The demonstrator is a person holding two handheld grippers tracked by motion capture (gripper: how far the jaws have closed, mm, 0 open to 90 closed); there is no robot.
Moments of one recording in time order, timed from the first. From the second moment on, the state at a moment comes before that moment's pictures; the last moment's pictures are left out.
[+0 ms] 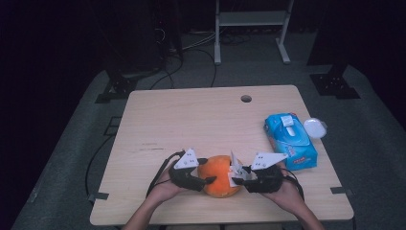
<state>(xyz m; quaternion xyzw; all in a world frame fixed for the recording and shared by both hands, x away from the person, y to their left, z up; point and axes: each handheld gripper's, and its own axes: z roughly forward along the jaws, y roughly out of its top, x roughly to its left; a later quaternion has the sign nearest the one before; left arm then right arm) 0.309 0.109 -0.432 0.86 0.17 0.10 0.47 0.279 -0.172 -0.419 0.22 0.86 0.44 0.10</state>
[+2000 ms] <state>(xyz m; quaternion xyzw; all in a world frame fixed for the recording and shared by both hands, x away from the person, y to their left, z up) 0.321 0.113 -0.454 0.82 0.21 0.06 0.53 0.275 -0.181 -0.428 0.32 0.81 0.46 0.15</state>
